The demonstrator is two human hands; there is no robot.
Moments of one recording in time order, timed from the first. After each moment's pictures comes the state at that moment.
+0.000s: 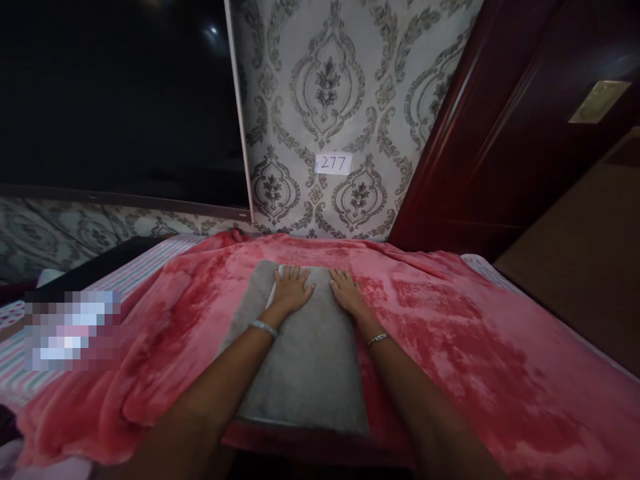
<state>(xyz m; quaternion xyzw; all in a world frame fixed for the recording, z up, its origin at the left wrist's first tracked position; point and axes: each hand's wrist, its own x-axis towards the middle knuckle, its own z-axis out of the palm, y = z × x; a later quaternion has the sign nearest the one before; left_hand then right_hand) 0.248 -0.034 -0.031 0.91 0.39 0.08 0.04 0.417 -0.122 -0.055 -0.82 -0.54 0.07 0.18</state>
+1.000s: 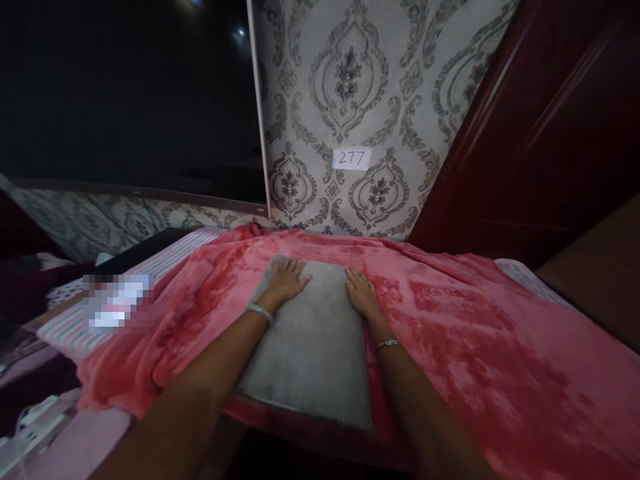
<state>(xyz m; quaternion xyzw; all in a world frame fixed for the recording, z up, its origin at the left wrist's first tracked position) 0.215 -0.014 -0.018 0.90 0.43 0.03 0.04 0.431 -0.126 -0.077 -0.81 -0.54 0.06 0.22</state>
